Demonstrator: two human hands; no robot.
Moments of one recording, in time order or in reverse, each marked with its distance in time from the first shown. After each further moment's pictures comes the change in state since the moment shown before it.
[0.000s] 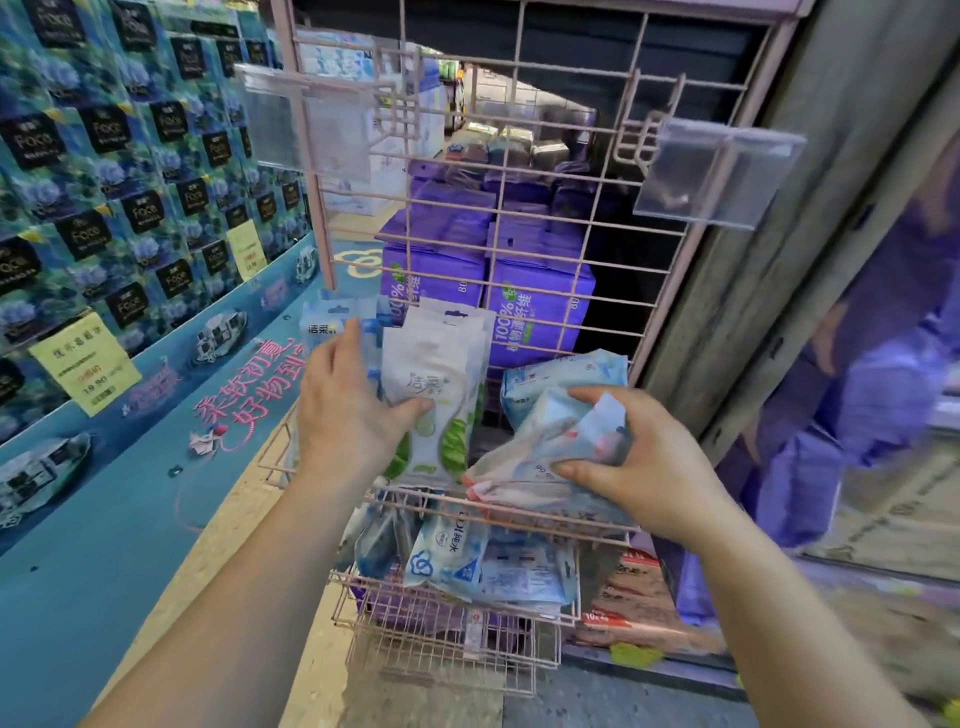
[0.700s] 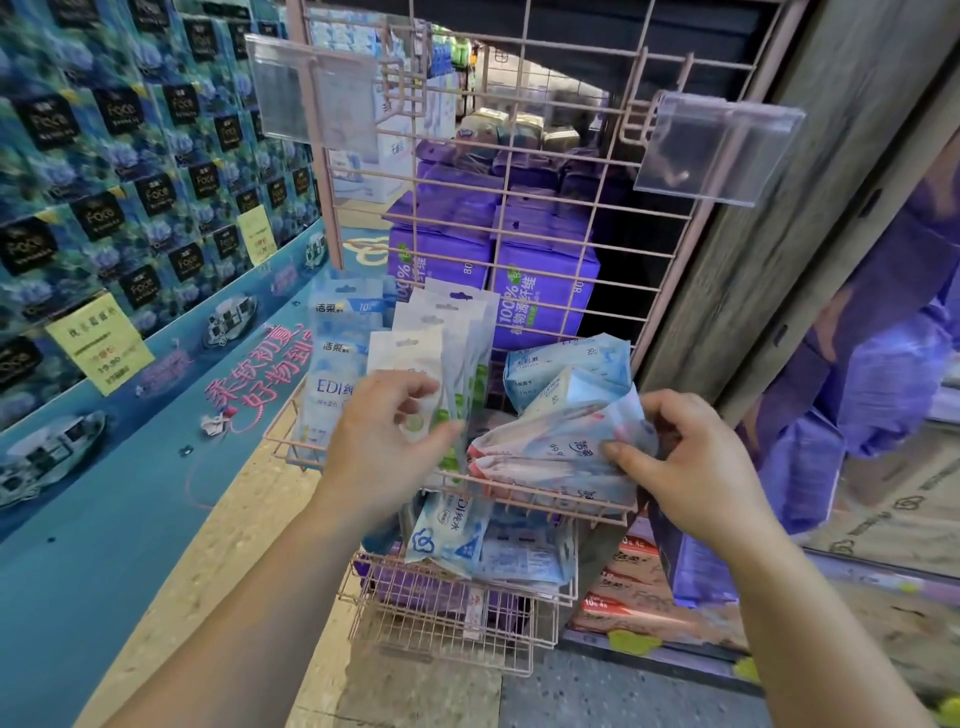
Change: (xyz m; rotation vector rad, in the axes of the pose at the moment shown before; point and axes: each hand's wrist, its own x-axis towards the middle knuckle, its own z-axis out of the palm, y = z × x) left_hand -0.055 0.007 -0.005 -0.280 -0.112 0.163; right_hand -0.024 0.013 -0.013 -0.021 0.140 0.055
